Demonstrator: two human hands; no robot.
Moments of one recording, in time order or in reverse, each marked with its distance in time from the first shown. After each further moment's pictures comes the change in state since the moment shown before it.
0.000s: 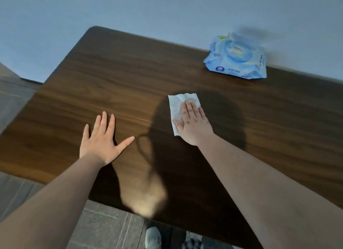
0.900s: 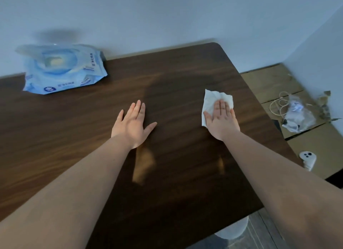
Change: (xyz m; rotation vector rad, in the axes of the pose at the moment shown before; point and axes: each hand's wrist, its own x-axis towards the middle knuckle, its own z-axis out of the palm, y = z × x) left_hand 0.009 0.463 -0.018 0.082 -0.066 0.772; right_hand -0.217 0.396 0.028 0.228 0.046 0.892
